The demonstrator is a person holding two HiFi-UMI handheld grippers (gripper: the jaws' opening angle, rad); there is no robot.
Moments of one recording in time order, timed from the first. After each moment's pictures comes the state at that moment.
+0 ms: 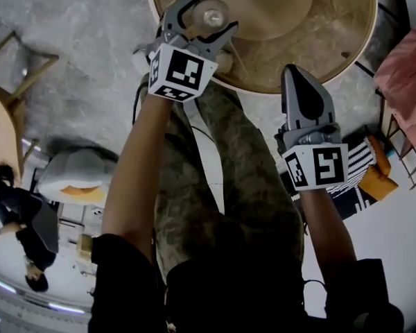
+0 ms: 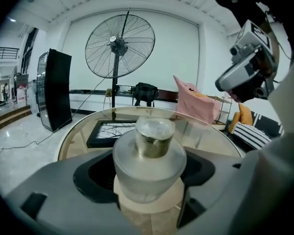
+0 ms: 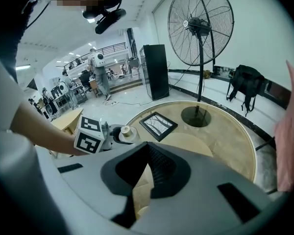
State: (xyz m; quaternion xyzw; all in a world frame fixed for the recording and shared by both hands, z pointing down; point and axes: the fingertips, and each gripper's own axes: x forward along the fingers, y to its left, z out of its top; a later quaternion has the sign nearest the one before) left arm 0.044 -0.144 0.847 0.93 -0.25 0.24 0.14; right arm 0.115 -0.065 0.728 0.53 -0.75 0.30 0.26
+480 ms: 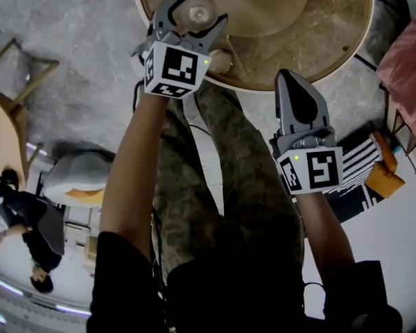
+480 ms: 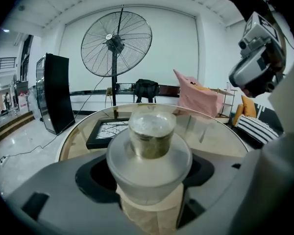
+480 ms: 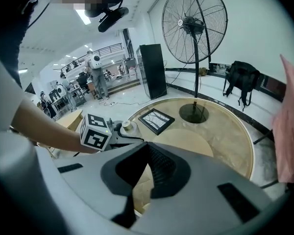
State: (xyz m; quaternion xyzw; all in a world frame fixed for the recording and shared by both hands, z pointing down) left arm 0.049 -0.150 0.857 0.92 -0.26 0.27 0.11; right arm 0.124 -0.043 0.733 0.54 -0.74 0.31 0.26
